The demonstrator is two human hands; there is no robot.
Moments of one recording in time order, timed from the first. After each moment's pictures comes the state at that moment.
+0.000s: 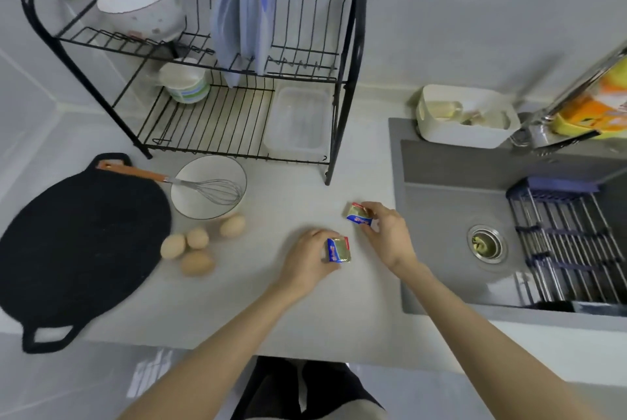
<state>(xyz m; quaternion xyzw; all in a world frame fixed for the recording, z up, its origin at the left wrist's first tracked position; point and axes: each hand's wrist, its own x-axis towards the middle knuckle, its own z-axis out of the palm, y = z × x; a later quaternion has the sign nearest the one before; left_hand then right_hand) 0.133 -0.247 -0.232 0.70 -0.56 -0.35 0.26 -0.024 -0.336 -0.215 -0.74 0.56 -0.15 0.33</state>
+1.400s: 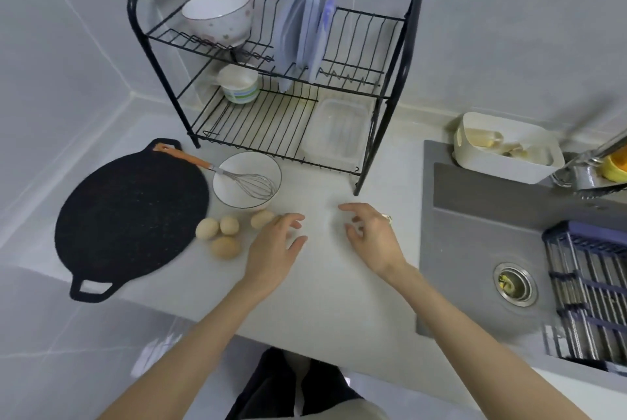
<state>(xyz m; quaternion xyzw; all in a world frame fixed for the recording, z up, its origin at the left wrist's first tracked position) 0.199 -0.202 -0.189 0.79 -0.47 -0.21 0.32 0.034 -0.319 -0.179 -0.82 0.41 -0.16 0.35</state>
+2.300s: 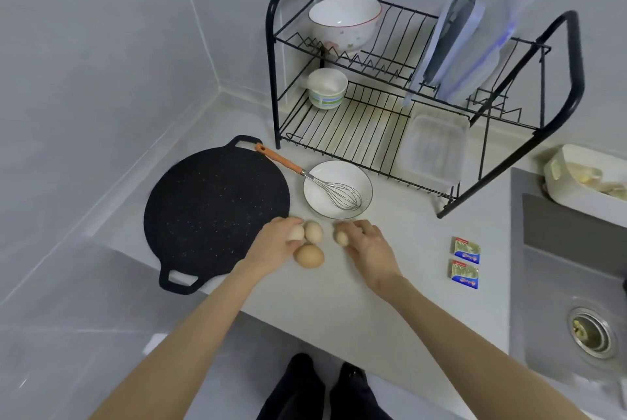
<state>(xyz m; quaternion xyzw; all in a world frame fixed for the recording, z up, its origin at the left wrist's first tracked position) 0.355 -0.147 -0.200 0.82 -0.44 -0.31 0.21 0.176 -0.258 -0.215 -0.89 0.36 -0.04 0.26</state>
